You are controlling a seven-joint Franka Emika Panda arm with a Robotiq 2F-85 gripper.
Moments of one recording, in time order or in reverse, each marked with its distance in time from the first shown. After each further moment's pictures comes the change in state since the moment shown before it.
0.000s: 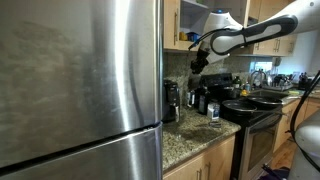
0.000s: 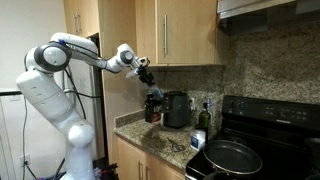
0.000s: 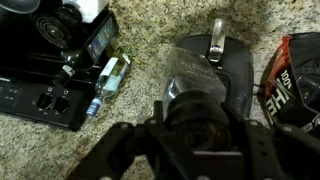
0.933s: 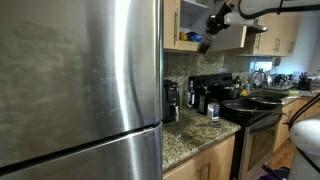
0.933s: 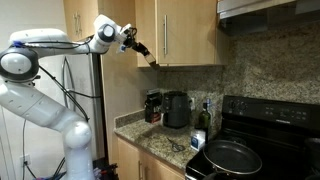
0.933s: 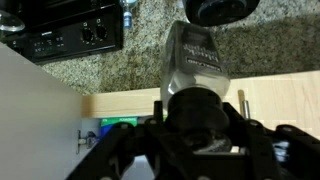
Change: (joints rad) arm -0.158 -0.283 0.023 0.122 0.099 0.070 0.174
